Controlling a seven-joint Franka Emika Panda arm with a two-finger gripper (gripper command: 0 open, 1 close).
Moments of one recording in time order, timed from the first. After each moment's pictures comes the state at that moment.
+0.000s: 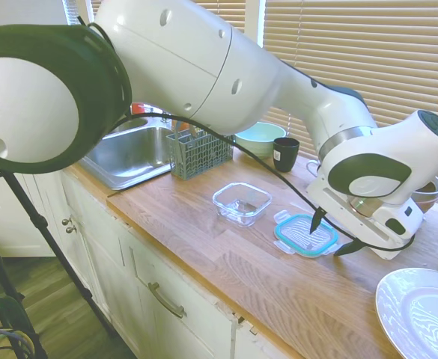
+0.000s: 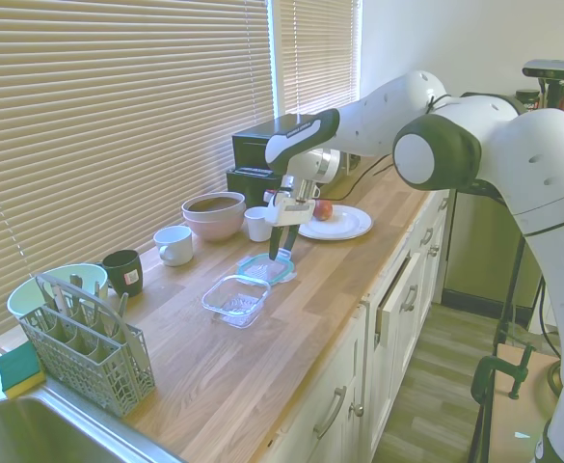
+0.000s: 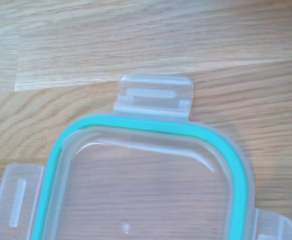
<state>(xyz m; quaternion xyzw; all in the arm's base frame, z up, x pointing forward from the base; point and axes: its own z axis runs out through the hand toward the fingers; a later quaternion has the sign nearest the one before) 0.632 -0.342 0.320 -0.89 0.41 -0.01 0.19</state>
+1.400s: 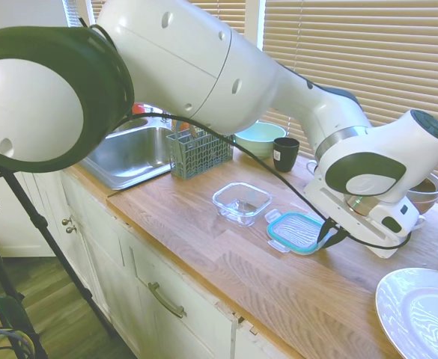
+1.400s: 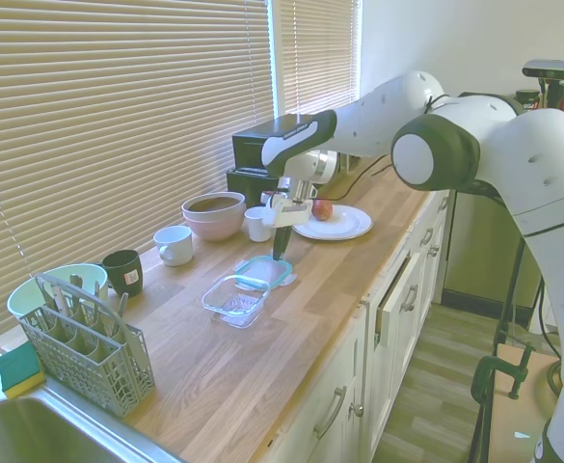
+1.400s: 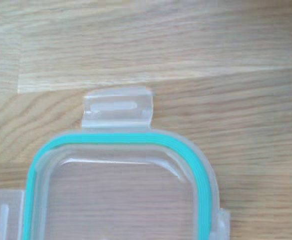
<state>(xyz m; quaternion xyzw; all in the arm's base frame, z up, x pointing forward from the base) 0.636 -0.334 0.330 -0.90 0.40 -0.02 0.17</state>
